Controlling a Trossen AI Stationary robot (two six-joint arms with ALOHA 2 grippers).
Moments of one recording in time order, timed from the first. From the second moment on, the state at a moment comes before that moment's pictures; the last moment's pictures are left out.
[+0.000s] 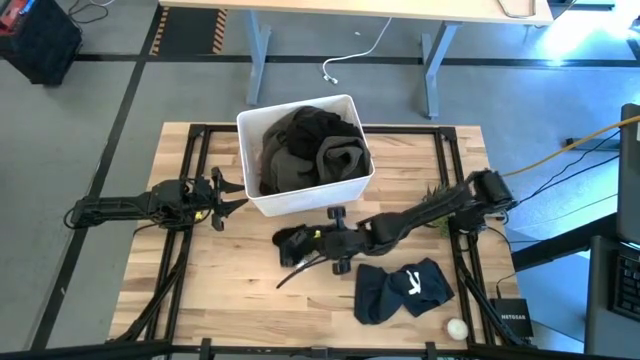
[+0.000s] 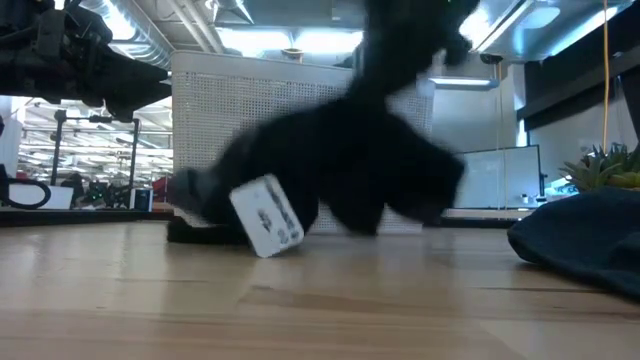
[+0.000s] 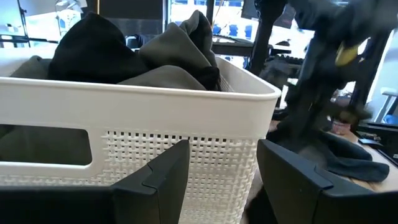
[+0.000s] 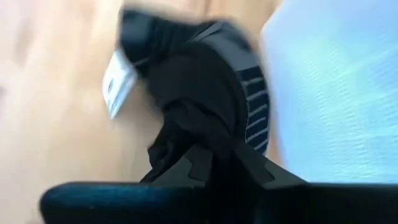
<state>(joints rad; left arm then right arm) 0.04 0.01 0.01 0.04 -0.17 -0.05 0.32 1.81 1.28 -0.42 0.37 -0.04</state>
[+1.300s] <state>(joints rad) 0.04 0.01 0.01 0.04 -0.17 -0.05 -0.06 1.58 1.81 -0.73 0.48 -0.18</state>
